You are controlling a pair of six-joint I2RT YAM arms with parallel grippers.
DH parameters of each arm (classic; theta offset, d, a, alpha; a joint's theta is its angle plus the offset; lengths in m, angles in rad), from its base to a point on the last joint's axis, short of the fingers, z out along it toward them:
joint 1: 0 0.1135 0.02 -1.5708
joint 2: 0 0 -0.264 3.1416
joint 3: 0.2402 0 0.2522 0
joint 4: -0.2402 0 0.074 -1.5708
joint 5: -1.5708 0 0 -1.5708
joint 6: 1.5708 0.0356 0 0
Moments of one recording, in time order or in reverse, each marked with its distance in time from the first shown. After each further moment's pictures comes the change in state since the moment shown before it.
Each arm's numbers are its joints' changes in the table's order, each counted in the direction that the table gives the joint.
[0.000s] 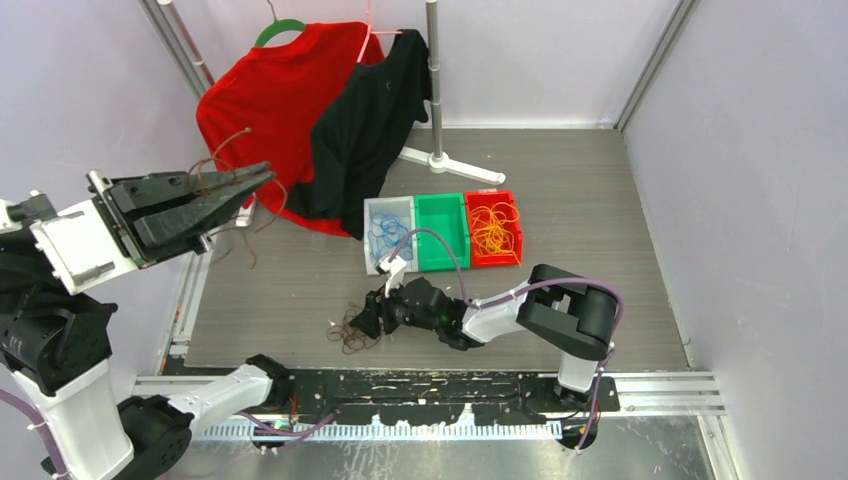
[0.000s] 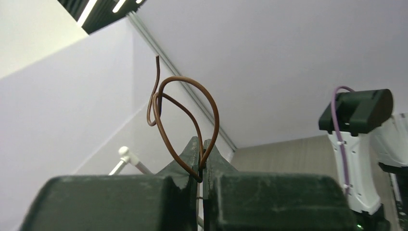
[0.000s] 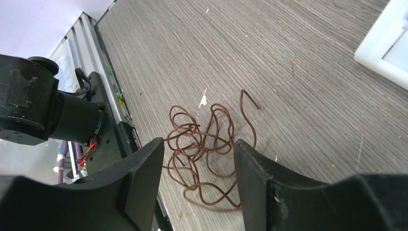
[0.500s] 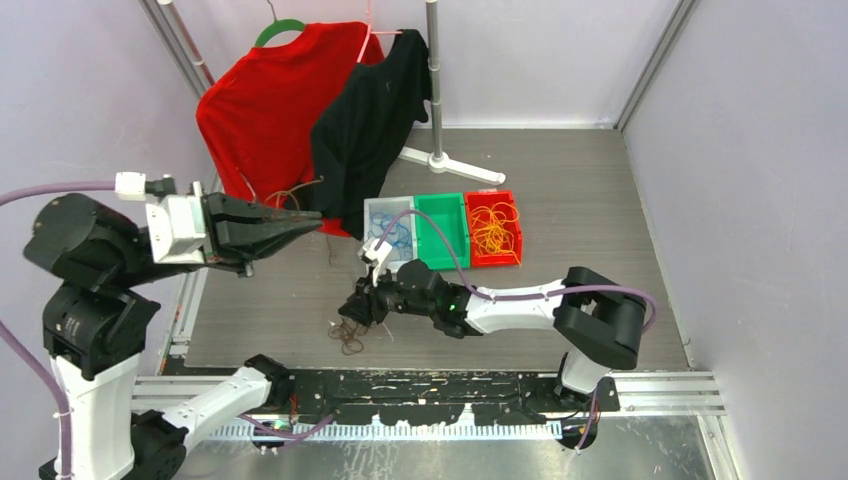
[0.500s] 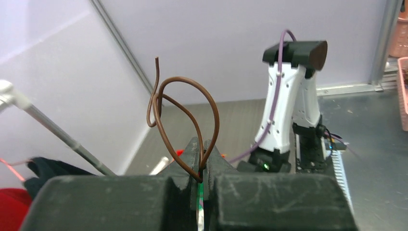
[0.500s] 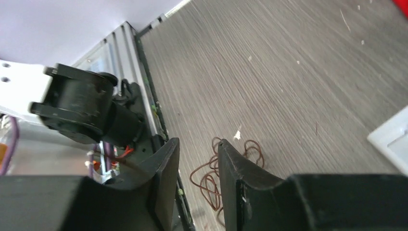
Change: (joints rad) left arm 0.000 -0.107 -0.324 -0.093 -0.084 -0.106; right arm 0.000 -0.158 0.156 -0.212 0.101 -0.140
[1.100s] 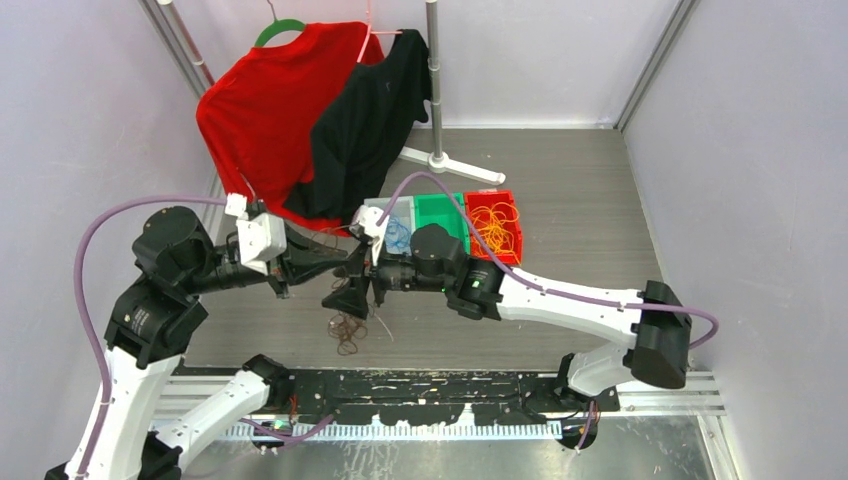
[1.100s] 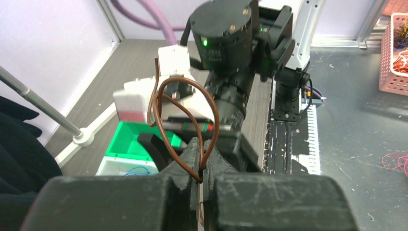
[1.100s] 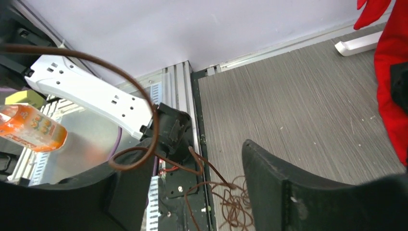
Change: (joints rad) left arm 0.000 -0.141 -0.405 -0.032 0.024 0.057; right arm -0.009 -0.233 0.249 -0.360 0.159 -0.138
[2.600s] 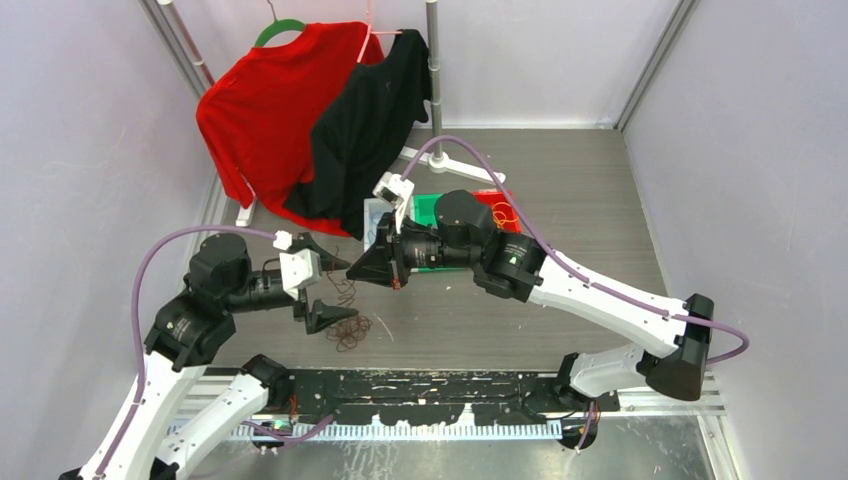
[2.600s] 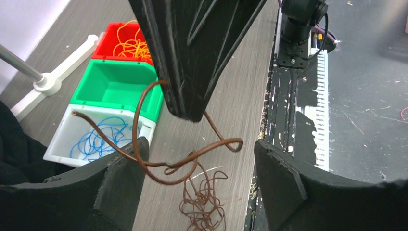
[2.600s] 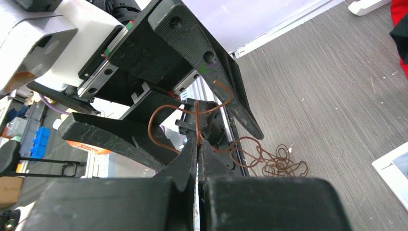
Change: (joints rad) left arm 0.000 -0.136 -0.342 -0.031 0.046 0.127; right arm -0.072 -0.078 0.204 -0.365 0.075 0.189
